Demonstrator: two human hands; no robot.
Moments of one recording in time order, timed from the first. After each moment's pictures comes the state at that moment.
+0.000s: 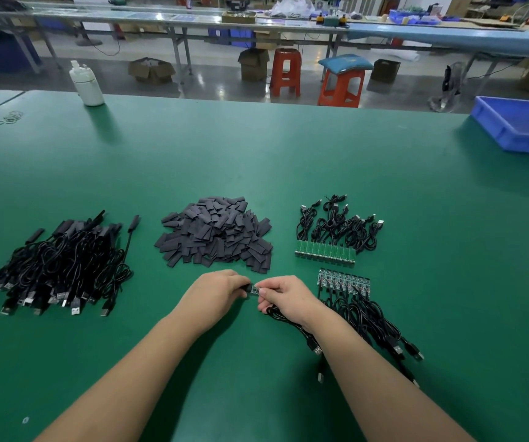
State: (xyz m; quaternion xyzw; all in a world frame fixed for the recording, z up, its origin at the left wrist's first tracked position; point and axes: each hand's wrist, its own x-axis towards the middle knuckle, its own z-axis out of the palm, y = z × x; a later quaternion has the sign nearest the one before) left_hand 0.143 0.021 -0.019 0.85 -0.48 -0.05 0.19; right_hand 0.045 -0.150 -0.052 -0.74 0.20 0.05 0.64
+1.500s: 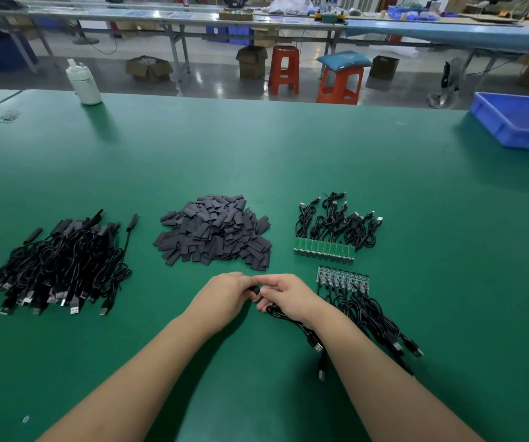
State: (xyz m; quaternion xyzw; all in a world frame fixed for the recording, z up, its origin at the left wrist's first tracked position) left_hand 0.131 0.006 -0.026 0.85 -0.47 -0.08 0.22; right_hand 0.039 -0.148 -0.034 -0.76 0.16 0.07 0.63
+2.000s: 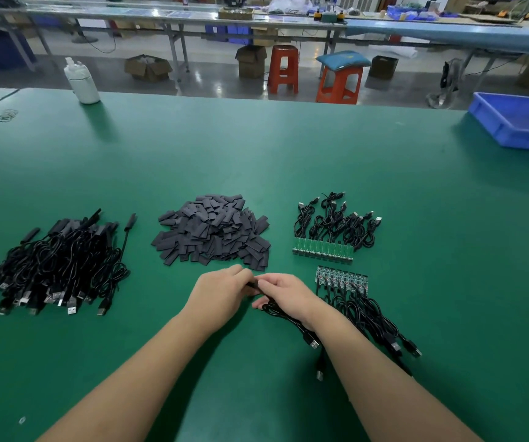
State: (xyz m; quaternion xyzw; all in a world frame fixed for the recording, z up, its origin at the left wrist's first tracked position) left_hand 0.126 0.010 -0.015 0.85 -0.50 0.07 0.17; right_hand 0.038 -0.146 -0.030 -0.72 0.19 0.07 0.66
